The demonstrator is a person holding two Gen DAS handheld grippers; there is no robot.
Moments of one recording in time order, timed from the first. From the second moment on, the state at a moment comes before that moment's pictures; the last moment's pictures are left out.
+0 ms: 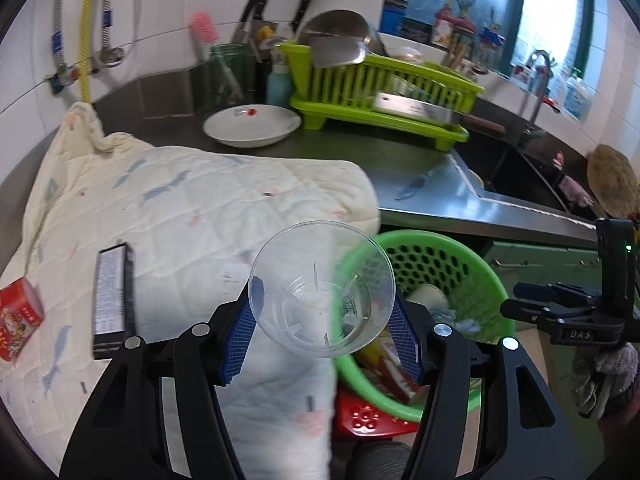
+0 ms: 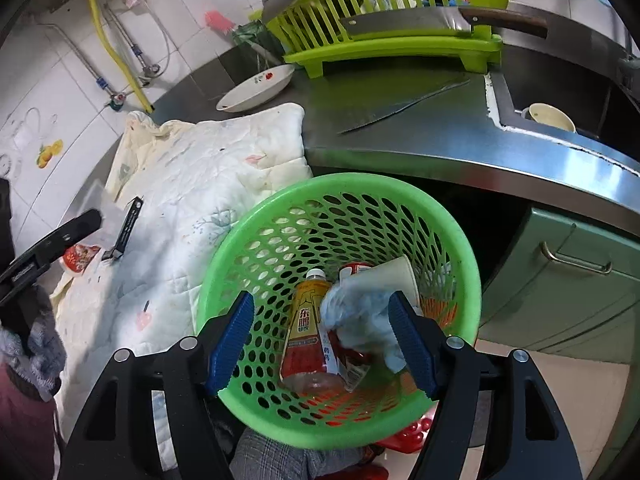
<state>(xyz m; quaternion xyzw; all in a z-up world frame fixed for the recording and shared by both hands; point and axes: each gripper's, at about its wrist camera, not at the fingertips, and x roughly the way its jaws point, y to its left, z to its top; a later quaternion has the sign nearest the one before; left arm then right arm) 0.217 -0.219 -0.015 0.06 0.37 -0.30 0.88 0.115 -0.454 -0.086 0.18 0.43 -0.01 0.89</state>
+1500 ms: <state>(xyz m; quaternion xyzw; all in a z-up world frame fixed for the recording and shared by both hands) 0.153 -0.313 -0.060 0.07 0.44 -0.38 0.81 0.026 -0.487 -0.050 0.20 0.35 -0.05 0.92</state>
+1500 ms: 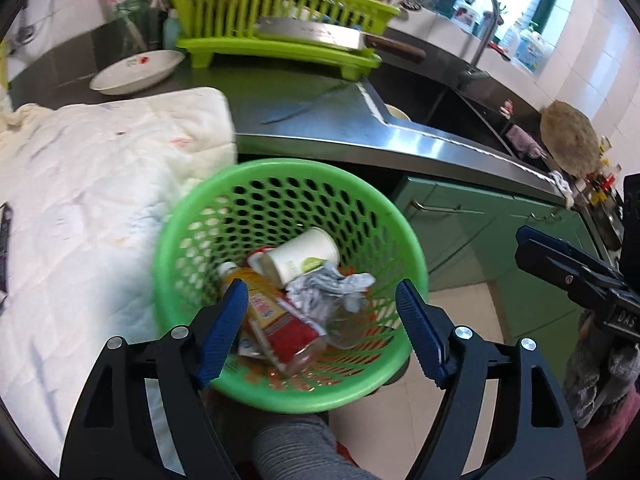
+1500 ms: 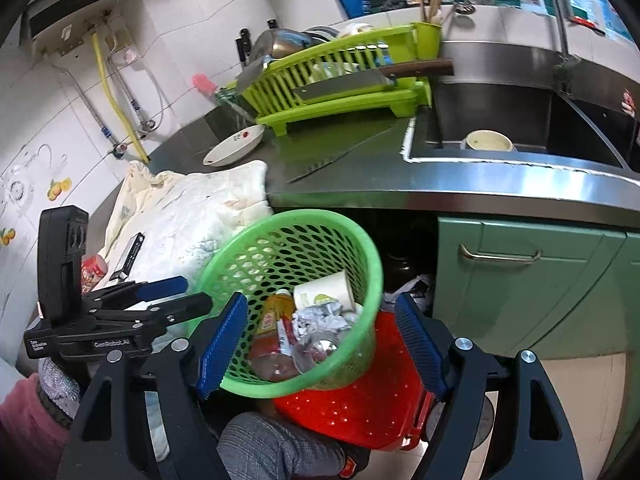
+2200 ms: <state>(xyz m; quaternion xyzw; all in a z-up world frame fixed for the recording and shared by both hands) 0.194 -0.096 -0.020 0.00 0.40 -0.21 0.89 0.114 -0.350 -0.025 0.12 0.37 0.06 0.92</state>
